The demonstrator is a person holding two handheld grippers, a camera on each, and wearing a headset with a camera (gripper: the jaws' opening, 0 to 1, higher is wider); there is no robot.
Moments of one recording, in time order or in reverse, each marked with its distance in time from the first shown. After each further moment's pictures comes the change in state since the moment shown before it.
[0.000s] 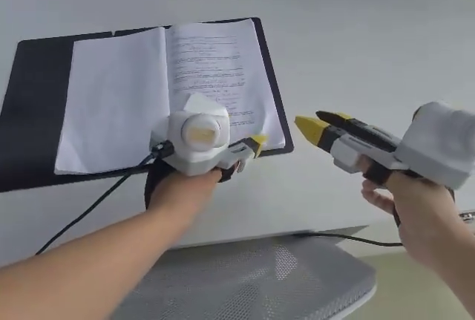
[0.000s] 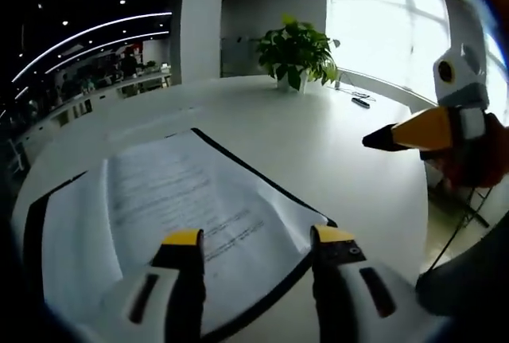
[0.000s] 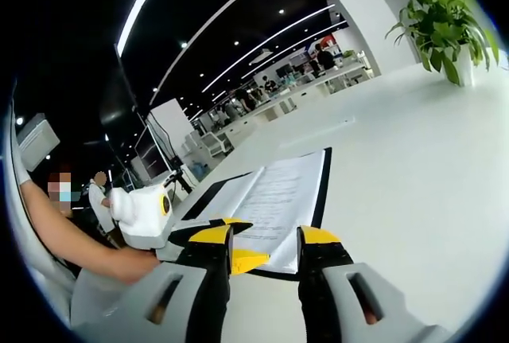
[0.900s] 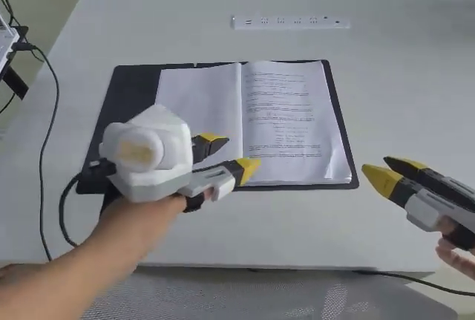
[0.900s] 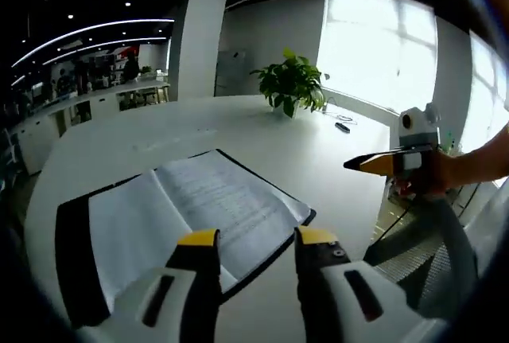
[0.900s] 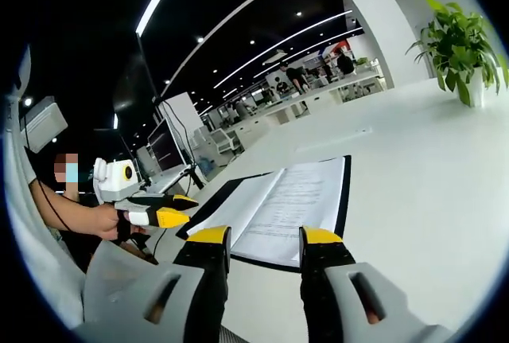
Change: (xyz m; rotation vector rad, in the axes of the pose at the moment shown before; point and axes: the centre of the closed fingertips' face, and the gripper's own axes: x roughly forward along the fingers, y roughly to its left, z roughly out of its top) left arm -0.135 0.045 0.029 -0.044 -0.067 -0.105; right arm -0.012 0.046 0.002 -0.081 -0.005 0.034
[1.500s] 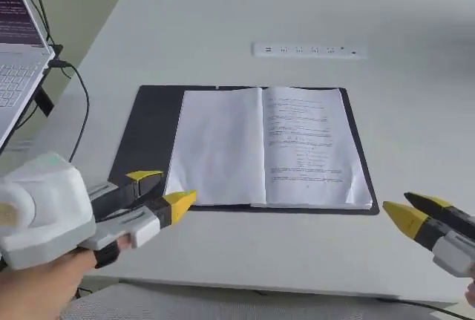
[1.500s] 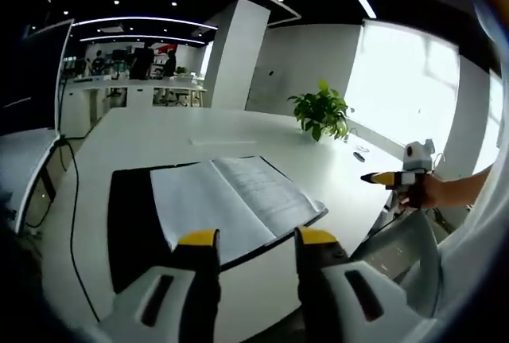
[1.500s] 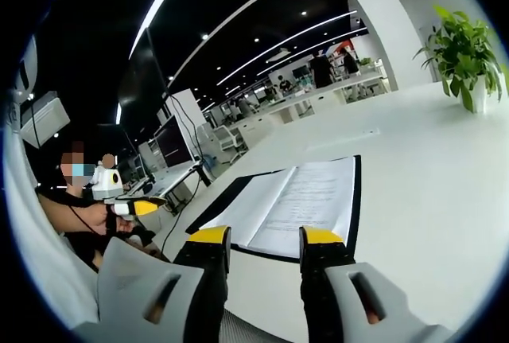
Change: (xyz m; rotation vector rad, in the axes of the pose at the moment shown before) left arm -0.128 0.056 -0.014 -0.172 -0.090 0.105; right arm -0.009 0.033 0.000 -0.021 0.022 0.013
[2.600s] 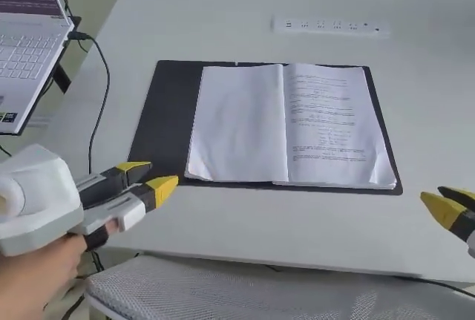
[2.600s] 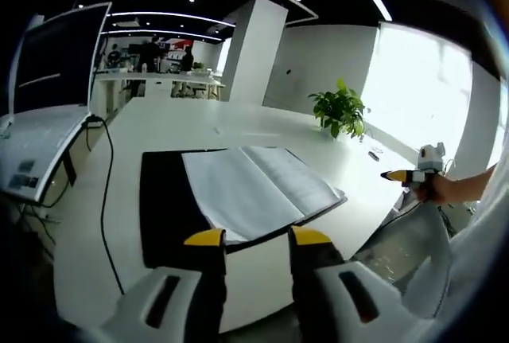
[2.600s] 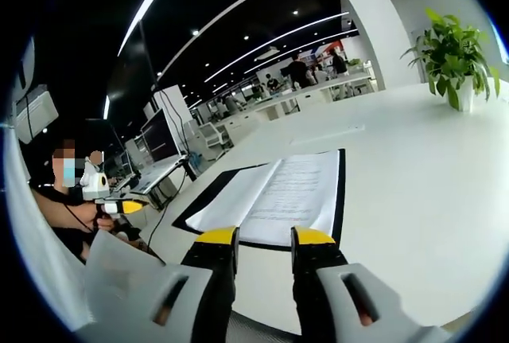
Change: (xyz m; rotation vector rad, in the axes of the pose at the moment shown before) left arm -0.055 0.057 -0.032 -0.079 0.002 0.092; right arm -0.010 -0.001 -0.019 -0.003 0.003 -0.085
